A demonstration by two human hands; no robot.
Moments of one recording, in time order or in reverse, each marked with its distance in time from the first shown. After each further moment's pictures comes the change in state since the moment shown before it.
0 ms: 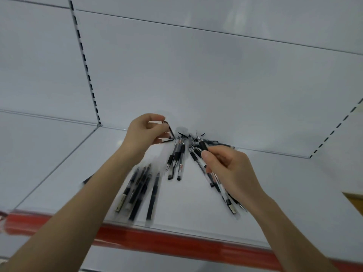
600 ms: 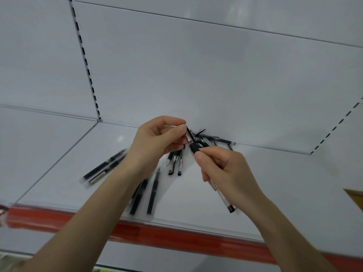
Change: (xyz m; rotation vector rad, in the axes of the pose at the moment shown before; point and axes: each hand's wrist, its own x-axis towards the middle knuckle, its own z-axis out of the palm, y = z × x) left_hand -0.053 0.021 0.022 -0.254 -0.137 0.008; right_hand -0.015 -0.020 0.005 0.043 -0.107 -0.001
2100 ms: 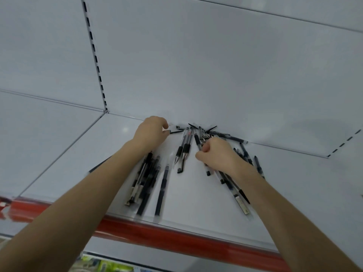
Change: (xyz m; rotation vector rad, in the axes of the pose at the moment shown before) left_hand 0.090 -0.056 -0.062 1.313 0.047 -0.008; right_hand 0.084 0.059 0.025 -0.494 -0.245 0.297
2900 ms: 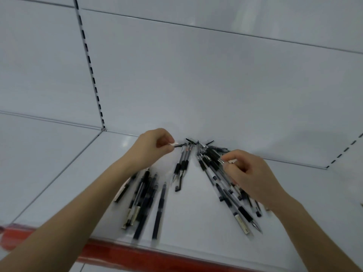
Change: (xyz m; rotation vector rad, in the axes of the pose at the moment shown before) left_hand -0.022 0.010 -0.025 -0.382 -0.020 0.153; right_hand -0.048 0.027 -0.035 0.336 0.301 -0.194
